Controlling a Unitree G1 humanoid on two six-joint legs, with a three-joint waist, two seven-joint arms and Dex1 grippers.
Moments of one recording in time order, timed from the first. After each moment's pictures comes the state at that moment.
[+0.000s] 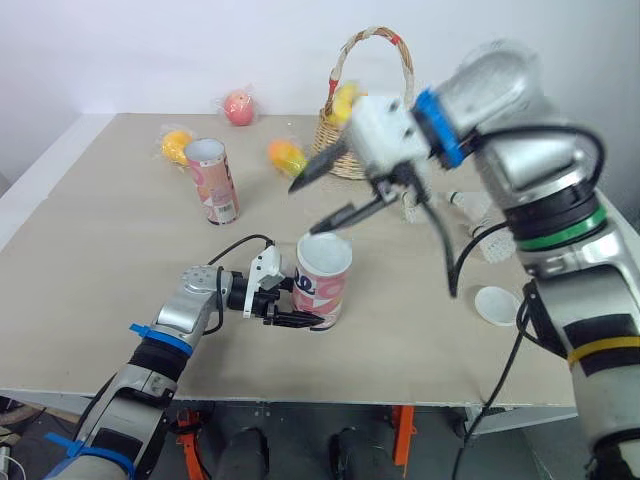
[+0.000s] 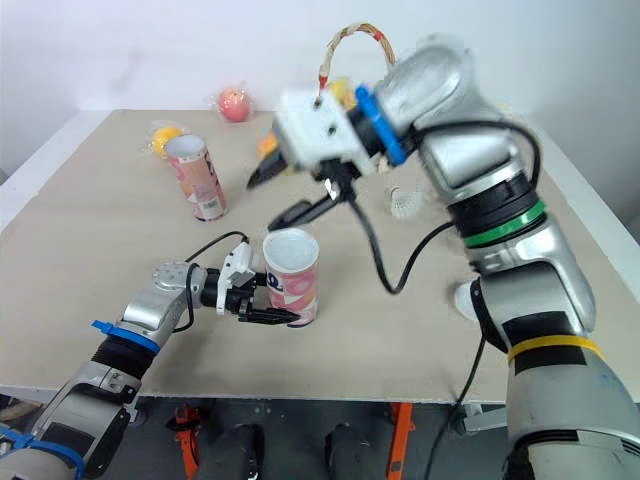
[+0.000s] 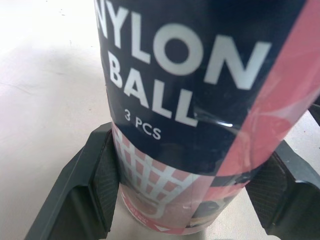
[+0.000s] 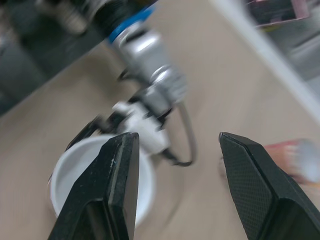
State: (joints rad) left arm -0.60 0.37 -0.24 0.40 -0.28 0.15 -1.34; right arm -1.38 -0.65 0.40 0.23 0.39 0.19 1.57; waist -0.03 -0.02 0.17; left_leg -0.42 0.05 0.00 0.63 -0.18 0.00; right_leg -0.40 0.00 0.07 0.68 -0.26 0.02
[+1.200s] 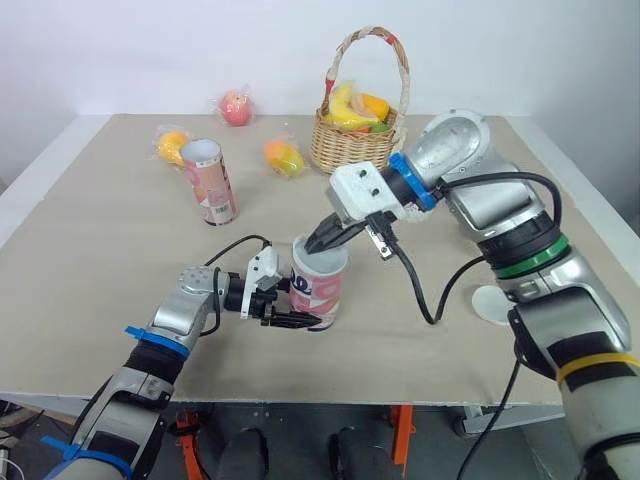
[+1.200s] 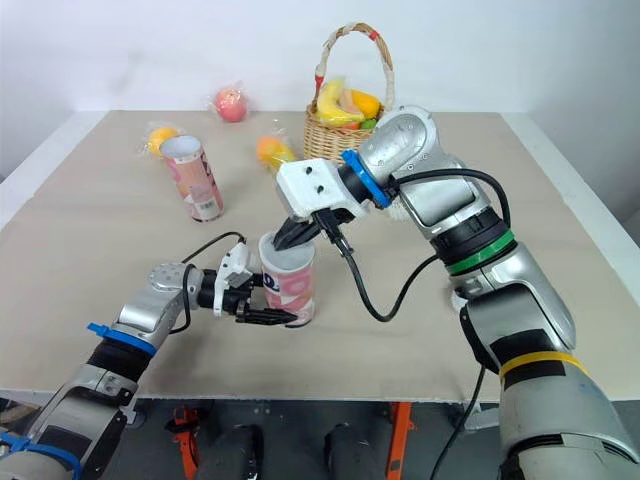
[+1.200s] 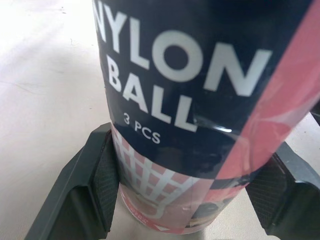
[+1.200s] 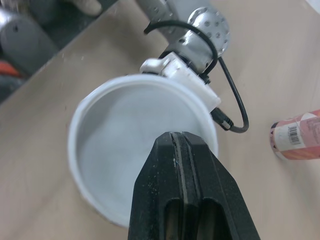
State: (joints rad) left arm -0.59 0.39 -0.23 0.36 -0.28 0.17 -1.34; right arm -1.23 -0.61 0.53 0.24 0.17 0.04 1.57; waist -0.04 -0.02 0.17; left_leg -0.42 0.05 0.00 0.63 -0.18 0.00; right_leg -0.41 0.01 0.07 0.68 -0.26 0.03
